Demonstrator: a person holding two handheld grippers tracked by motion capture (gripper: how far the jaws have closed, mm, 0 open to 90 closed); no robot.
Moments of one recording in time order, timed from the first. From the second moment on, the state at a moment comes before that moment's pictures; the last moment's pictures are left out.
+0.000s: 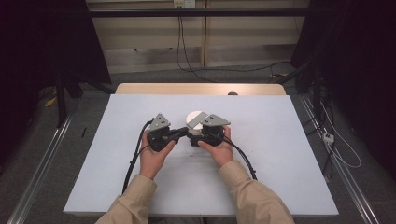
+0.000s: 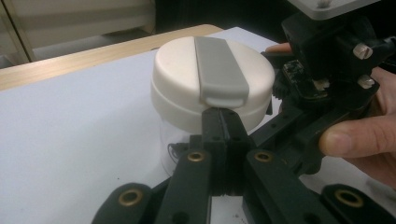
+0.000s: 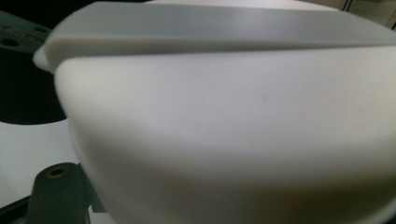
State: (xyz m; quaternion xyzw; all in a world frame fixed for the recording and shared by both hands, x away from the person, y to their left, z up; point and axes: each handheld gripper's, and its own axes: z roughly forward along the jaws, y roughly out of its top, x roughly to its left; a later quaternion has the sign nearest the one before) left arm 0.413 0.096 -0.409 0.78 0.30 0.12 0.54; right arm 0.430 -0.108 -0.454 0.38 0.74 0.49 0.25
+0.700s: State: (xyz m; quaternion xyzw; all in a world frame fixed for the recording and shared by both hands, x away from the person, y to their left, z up) left arm 0.416 0.090 -0.388 0.77 0.29 0.13 0.55; right arm 0.430 -0.108 -0.454 0.38 0.74 0.49 0.25
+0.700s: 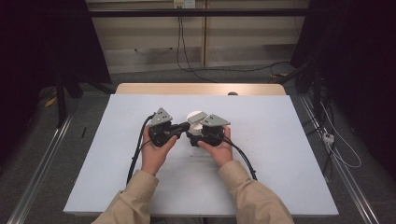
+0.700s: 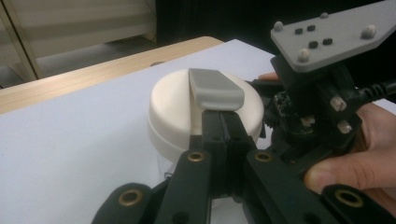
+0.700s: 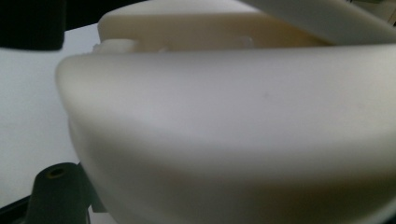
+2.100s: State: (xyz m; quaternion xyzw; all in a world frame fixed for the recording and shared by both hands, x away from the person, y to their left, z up) left arm 0.434 0.067 -0.362 0.78 0.28 0.14 0.54; right arm 0.430 -0.108 -0.454 0.38 0.75 0.49 0.25
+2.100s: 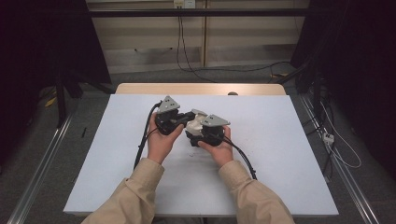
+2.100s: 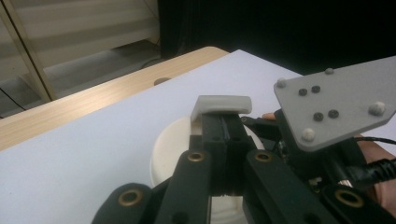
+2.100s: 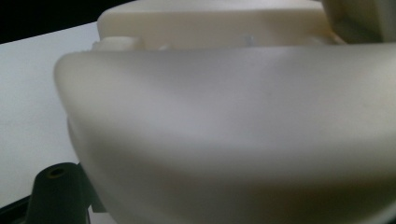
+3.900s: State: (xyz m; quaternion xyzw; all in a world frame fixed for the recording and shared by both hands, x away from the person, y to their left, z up) left arm 0.456 0.041 -0.347 0.79 0.28 0.13 0.54; right arm 0.430 -0.108 -0.456 0.38 0.75 0.48 0.26
